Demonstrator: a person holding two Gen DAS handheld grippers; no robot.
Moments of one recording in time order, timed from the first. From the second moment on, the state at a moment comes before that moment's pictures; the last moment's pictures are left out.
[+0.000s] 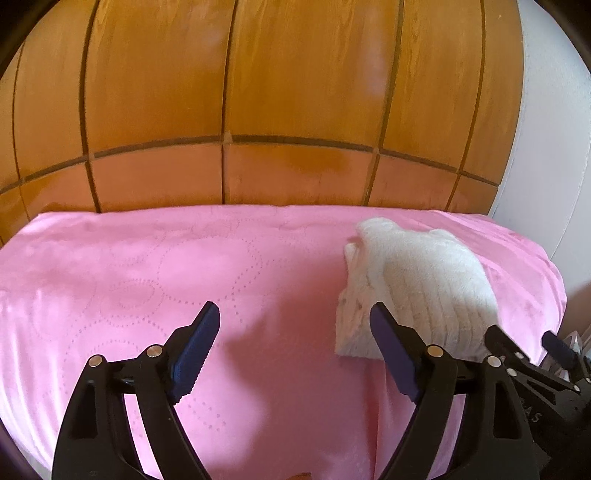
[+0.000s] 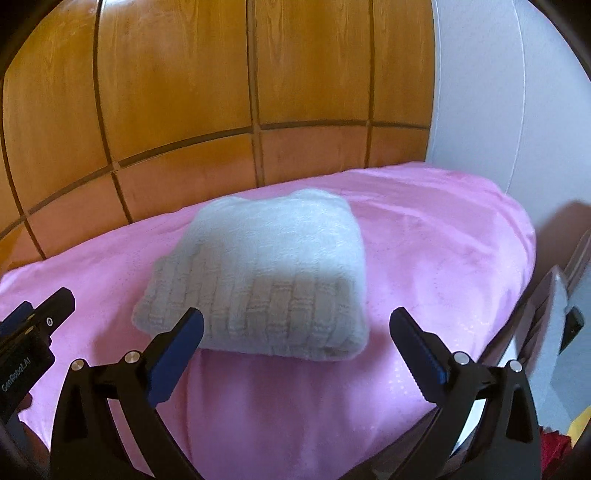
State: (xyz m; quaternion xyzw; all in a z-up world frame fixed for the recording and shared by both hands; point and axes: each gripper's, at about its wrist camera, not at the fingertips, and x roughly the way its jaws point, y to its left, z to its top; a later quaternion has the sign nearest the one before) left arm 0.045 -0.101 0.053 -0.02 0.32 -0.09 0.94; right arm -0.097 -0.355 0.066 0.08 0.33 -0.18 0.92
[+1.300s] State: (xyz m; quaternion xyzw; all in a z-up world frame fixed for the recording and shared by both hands) left arm 0.030 -0.095 0.034 0.00 0.34 -0.07 0.94; right arm -0.094 -0.349 0.058 0.05 0.34 -0.18 0.92
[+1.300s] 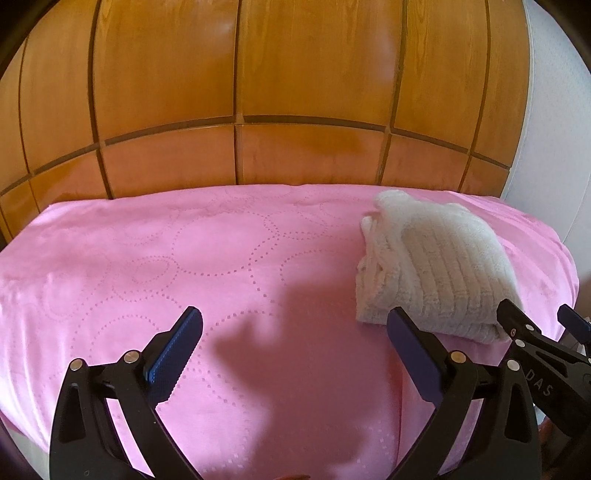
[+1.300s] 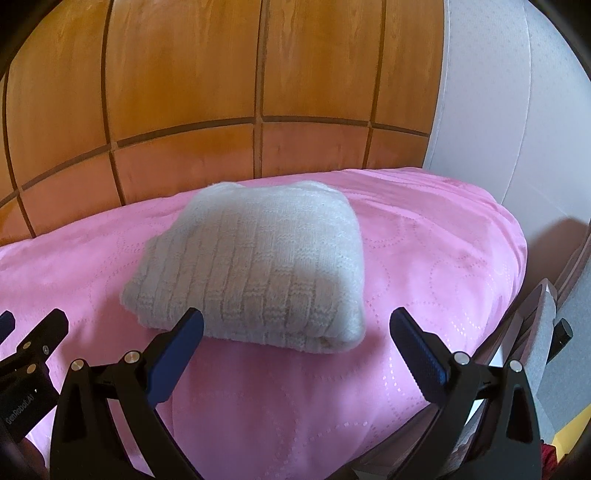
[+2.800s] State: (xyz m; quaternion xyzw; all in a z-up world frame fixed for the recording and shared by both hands) left arm 0.024 -0.087 0.040 0.00 0.33 -0.08 0.94; right arm -0.093 -0.332 0.049 0.04 0.35 -0.16 0.92
